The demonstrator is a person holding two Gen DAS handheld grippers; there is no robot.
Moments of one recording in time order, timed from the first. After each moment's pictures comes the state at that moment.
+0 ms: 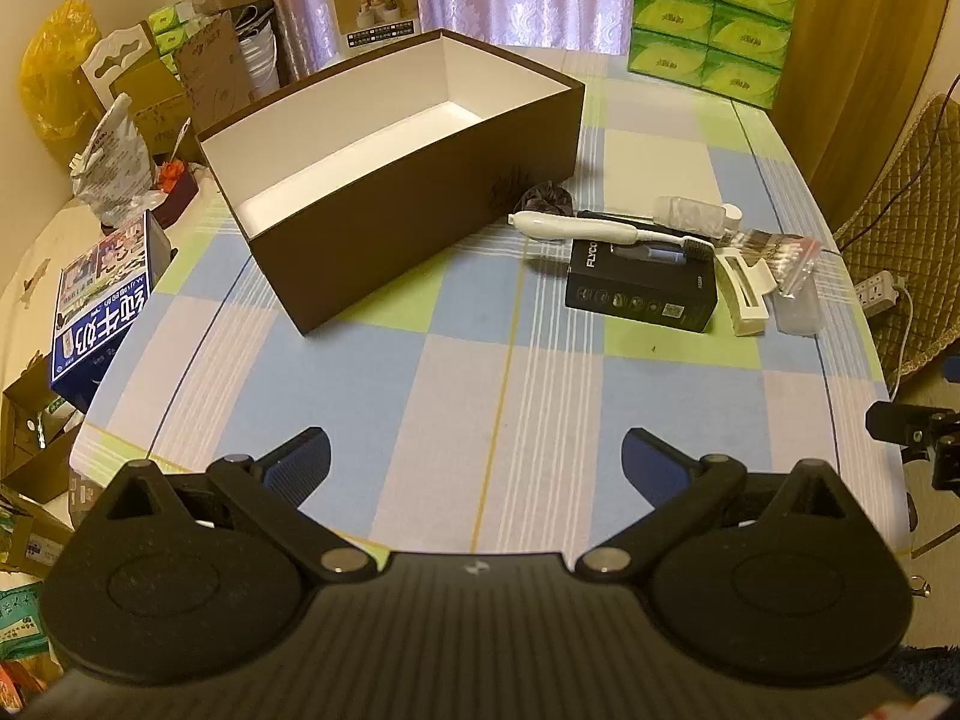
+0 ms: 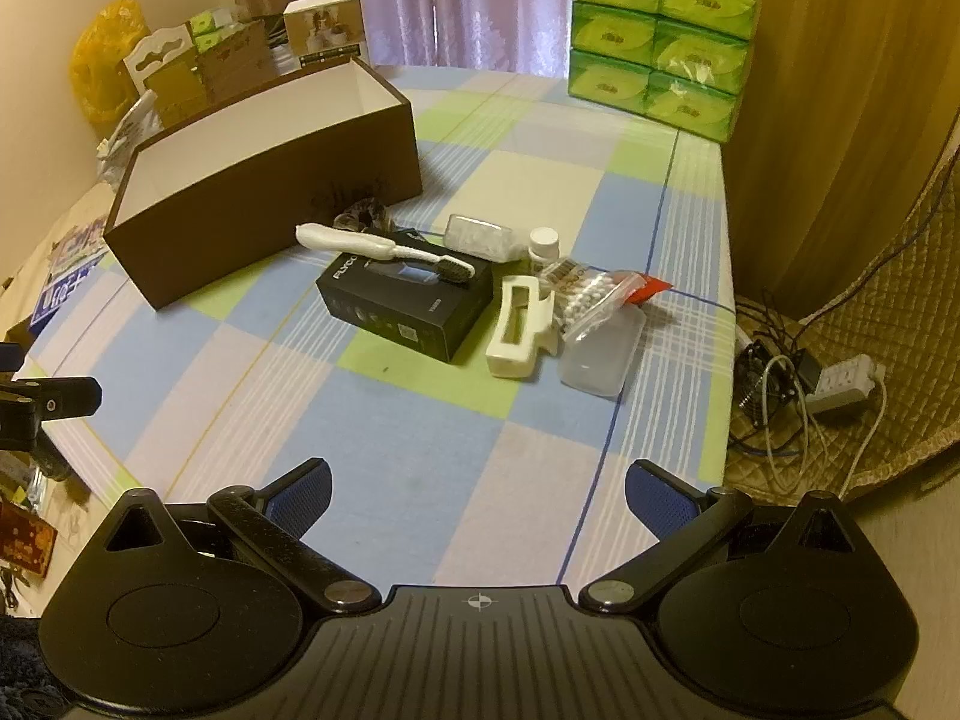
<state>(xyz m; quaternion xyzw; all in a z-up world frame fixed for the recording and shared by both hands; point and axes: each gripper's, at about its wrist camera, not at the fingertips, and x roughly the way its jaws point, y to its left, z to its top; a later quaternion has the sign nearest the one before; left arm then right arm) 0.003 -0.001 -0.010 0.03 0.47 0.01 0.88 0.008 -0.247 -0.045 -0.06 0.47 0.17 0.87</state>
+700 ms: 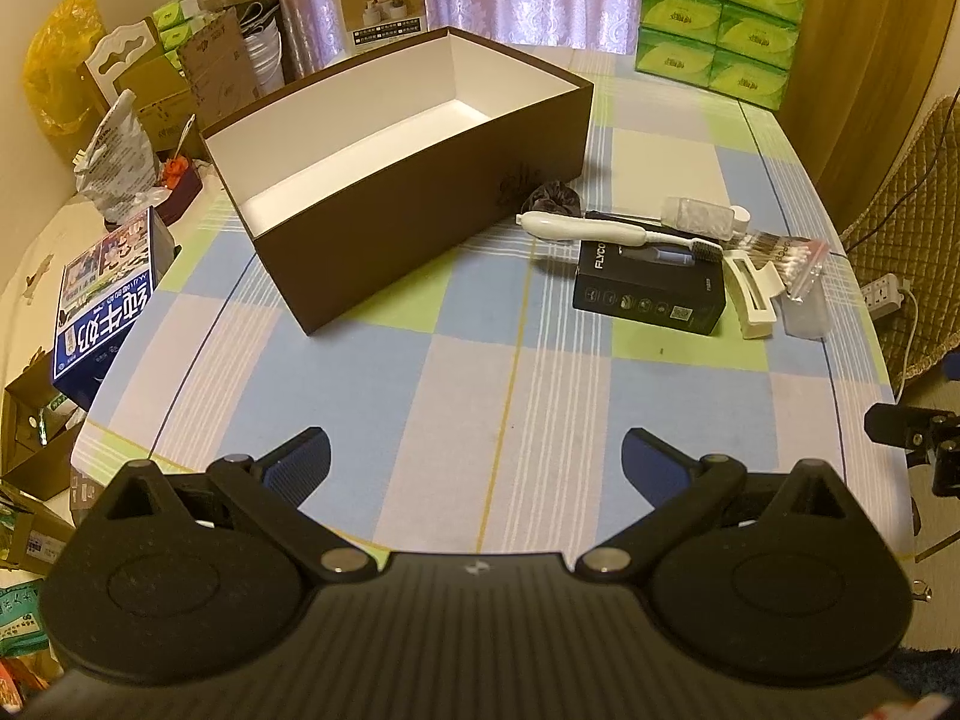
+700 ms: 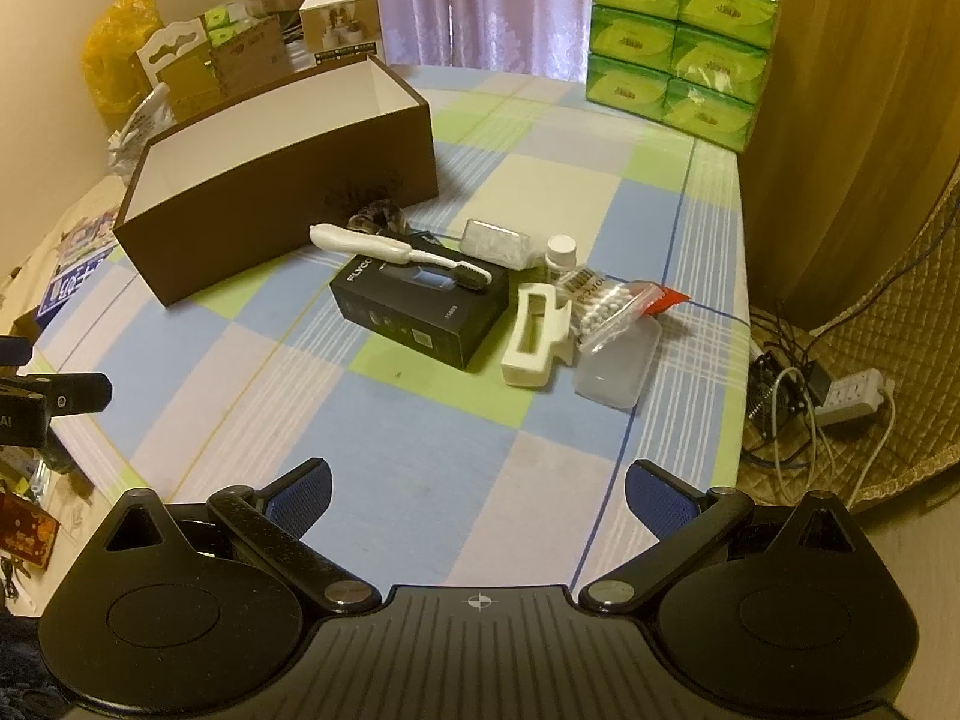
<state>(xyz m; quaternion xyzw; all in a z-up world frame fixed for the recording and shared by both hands) 0.006 0.002 -0.010 0.03 0.48 0.02 0.88 0.013 -0.238 -0.045 -0.06 0.47 0.19 0.86</state>
